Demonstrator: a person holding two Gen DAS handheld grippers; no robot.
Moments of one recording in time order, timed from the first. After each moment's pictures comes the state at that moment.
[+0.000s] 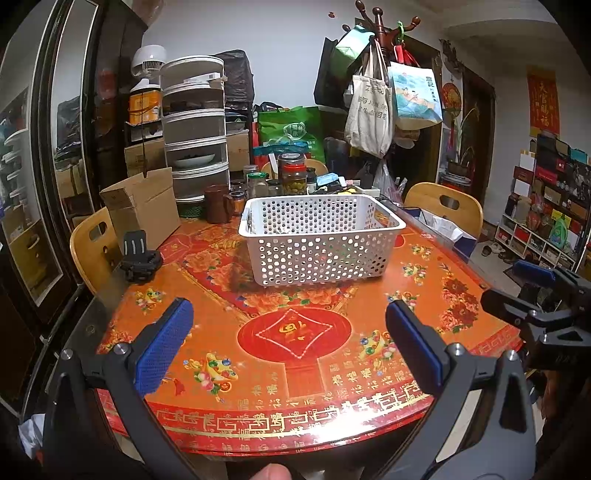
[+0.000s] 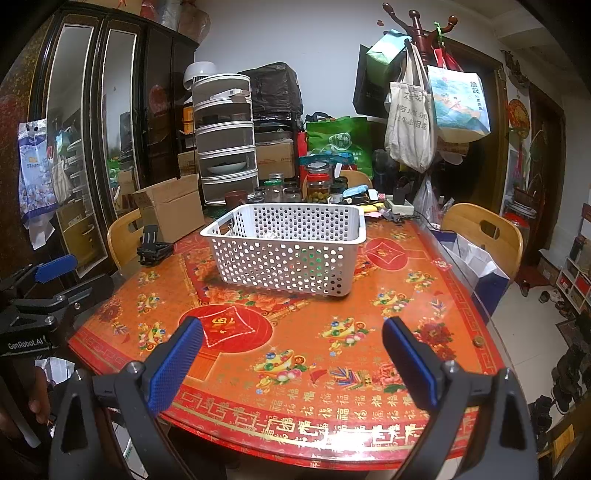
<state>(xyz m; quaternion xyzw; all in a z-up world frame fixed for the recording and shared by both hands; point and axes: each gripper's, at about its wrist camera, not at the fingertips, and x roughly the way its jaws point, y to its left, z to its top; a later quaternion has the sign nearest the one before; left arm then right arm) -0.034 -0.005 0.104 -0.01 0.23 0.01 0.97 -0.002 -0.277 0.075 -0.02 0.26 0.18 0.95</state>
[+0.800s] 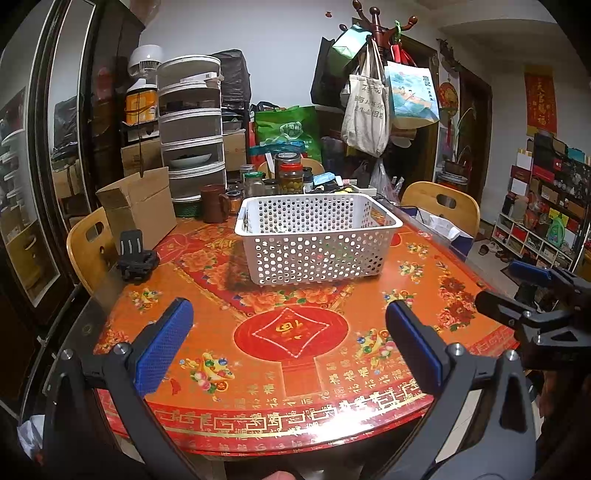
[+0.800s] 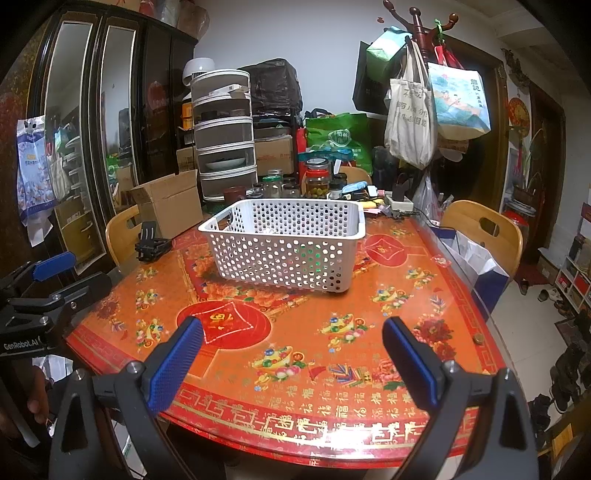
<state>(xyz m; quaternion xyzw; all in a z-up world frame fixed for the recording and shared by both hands) -0.033 -0.005 0.102 0.00 0.24 0.00 0.97 -0.002 -0.276 0.070 -0.02 0.26 0.18 0.95</state>
